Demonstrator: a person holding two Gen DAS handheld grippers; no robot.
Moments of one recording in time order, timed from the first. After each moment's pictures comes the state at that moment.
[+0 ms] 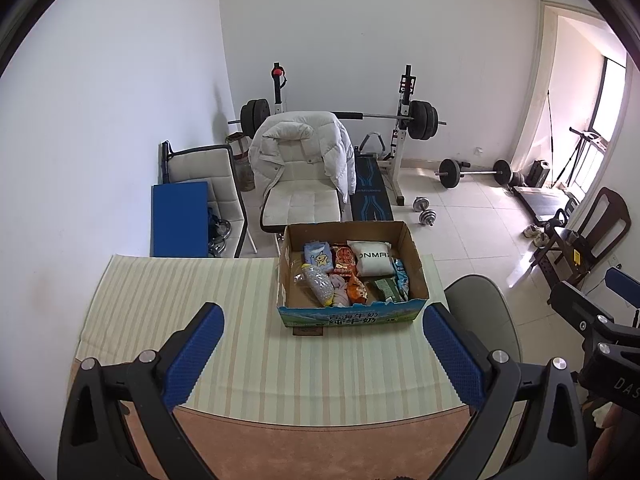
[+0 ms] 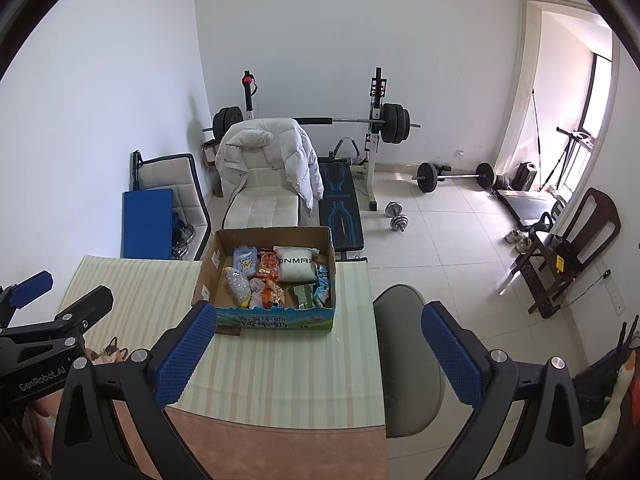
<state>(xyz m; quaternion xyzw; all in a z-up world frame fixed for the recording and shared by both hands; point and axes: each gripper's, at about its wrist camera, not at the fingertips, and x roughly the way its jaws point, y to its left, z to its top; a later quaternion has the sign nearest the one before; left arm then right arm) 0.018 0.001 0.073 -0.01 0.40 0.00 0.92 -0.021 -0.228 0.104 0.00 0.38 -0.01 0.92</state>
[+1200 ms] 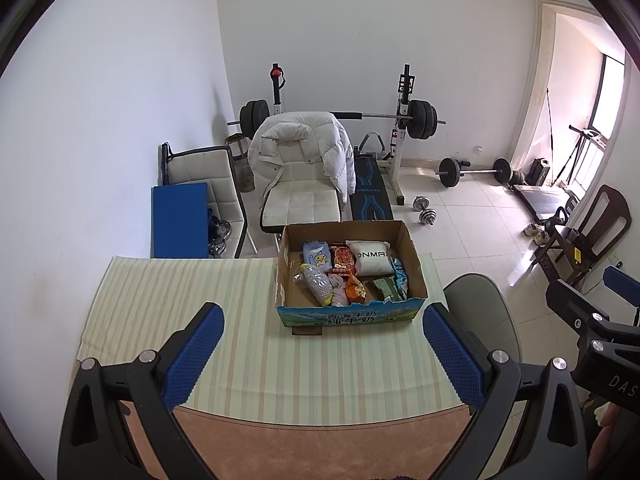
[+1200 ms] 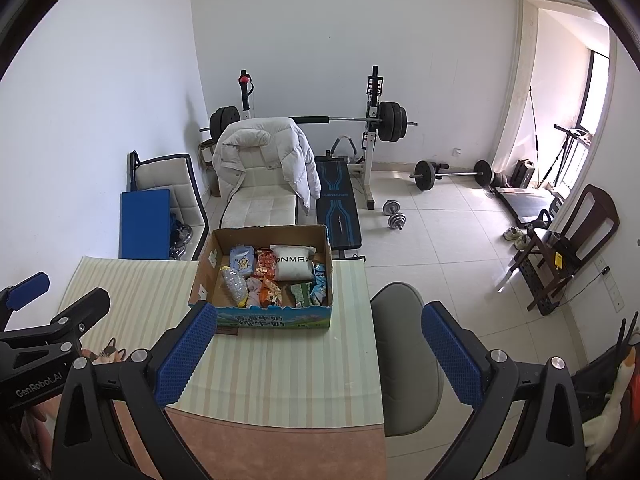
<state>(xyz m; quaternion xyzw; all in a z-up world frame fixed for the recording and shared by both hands) 0.018 0.000 0.073 0.00 0.40 0.00 0.92 -0.026 -0.233 0.100 0.00 0.38 -0.02 0.92</state>
